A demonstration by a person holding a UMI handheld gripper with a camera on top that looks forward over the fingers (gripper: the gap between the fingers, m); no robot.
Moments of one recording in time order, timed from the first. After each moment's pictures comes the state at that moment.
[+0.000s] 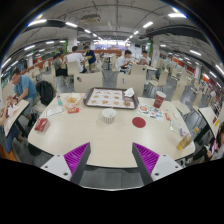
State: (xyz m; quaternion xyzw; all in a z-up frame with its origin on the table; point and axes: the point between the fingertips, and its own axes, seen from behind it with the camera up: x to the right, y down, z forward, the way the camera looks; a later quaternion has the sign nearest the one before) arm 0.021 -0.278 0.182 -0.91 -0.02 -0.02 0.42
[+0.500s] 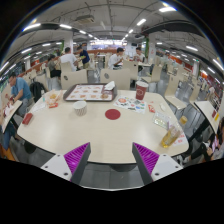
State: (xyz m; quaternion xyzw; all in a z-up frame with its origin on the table) arm 0.191 -0.291 0.133 -0.91 0.00 -0.01 0.42
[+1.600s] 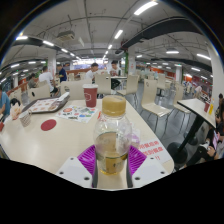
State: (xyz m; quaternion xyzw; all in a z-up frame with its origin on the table) arm 0.472 -0.180 0.032 -0.85 0.07 -0.06 0.52
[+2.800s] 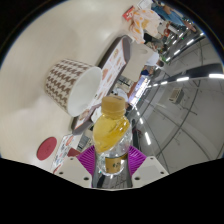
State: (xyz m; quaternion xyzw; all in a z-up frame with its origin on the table) arm 0.119 0.061 0.144 -0.45 -0.56 -0.65 0.25
